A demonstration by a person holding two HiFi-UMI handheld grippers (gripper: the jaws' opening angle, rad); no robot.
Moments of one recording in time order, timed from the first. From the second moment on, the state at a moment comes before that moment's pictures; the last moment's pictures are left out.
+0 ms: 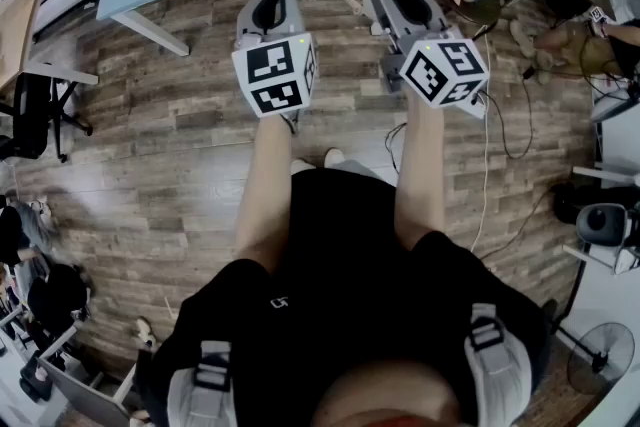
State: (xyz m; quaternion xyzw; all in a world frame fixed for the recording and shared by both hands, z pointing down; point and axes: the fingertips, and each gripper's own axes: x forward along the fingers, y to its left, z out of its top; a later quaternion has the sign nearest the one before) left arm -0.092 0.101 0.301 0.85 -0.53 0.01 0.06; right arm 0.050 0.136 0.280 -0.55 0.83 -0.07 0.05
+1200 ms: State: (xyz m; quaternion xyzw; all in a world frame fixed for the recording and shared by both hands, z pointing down) left arm -0.037 0.104 0.297 0.83 -0.56 0.00 0.04; right arm 0.108 0.123 0.287 -0.51 0.86 -0.08 0.06
